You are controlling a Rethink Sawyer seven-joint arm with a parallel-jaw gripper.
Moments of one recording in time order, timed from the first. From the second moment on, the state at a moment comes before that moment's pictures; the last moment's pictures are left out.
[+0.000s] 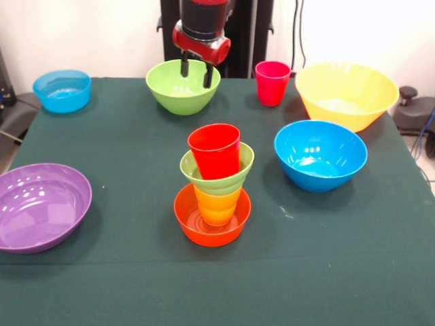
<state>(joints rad) -0.33 -0.62 -0.12 2.07 -0.25 0.22 2.18</state>
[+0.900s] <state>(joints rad) -0.31 -0.62 -0.12 2.06 -0.23 0.22 2.18</state>
